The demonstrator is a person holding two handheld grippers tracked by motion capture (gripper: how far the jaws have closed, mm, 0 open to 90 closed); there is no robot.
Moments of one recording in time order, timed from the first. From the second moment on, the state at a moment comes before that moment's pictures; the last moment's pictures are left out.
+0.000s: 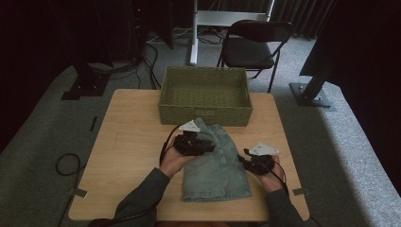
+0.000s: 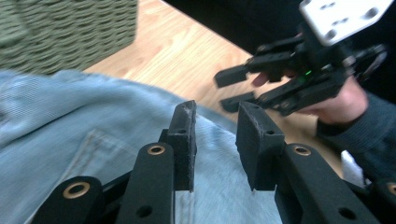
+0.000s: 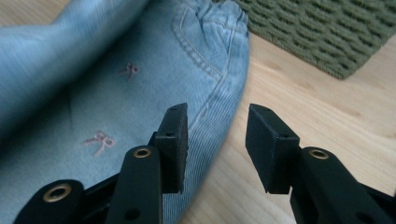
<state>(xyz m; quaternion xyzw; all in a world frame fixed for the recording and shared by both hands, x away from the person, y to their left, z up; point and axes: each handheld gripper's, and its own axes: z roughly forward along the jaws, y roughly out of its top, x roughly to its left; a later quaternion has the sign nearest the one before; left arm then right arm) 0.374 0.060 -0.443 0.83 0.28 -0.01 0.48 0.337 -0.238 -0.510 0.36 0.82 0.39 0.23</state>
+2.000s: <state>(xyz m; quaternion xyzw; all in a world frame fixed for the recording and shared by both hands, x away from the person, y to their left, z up) 0.368 0.088 -0.490 0.84 0.32 0.03 0.44 0.393 -0.226 -0.510 0.44 0.81 0.34 0.16</state>
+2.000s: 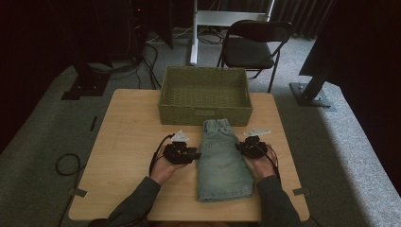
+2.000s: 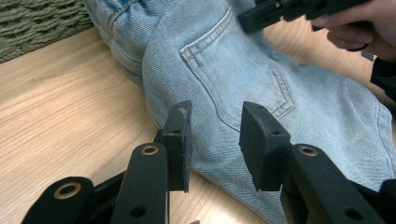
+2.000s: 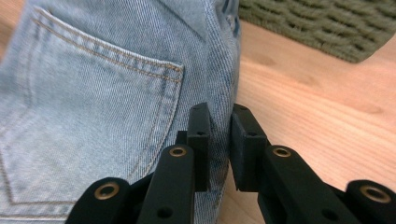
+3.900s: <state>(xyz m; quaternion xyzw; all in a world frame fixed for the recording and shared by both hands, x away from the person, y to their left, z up) 0.311 0.088 -0.493 0.86 0.27 0.06 0.43 0.373 -0.226 -0.508 0.38 0.83 0.35 0.21</state>
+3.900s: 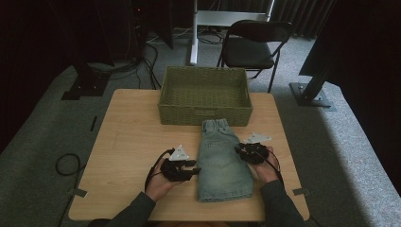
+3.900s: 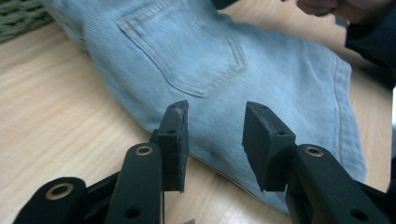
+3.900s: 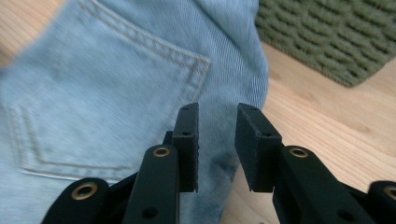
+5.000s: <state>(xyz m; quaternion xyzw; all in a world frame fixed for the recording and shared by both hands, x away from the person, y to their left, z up) 0.250 0.080 -0.539 0.89 0.23 0.01 0.39 0.357 -0.232 -0.514 0.37 0.84 0.34 0.21</state>
